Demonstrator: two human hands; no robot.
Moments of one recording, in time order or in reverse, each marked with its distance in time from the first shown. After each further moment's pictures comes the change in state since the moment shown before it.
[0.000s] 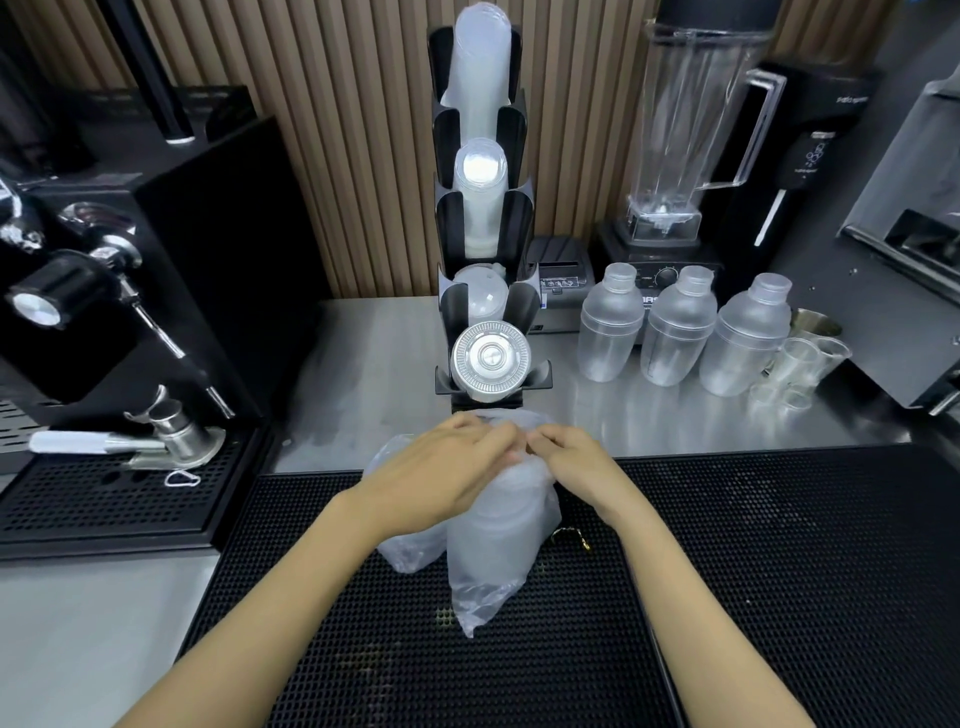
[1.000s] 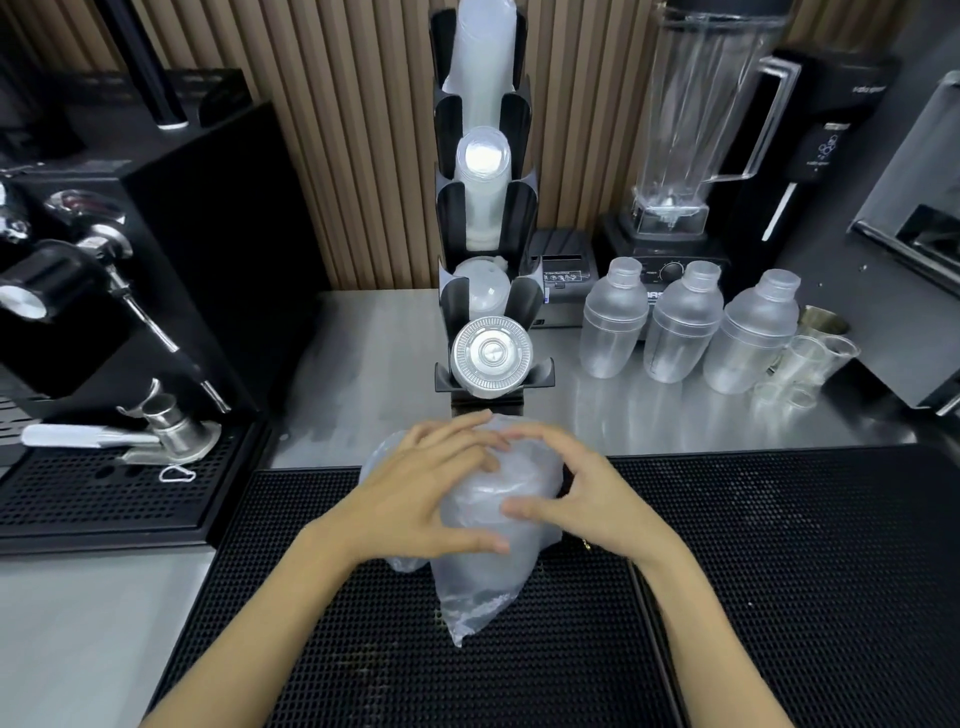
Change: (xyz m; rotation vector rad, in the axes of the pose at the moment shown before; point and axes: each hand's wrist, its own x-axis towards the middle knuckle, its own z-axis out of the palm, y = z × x) left_hand -0.029 -0.016 0.014 -0.077 0.035 -0.032; right_hand -0.044 -0.009 -0.007 0.049 -0.153 -0.439
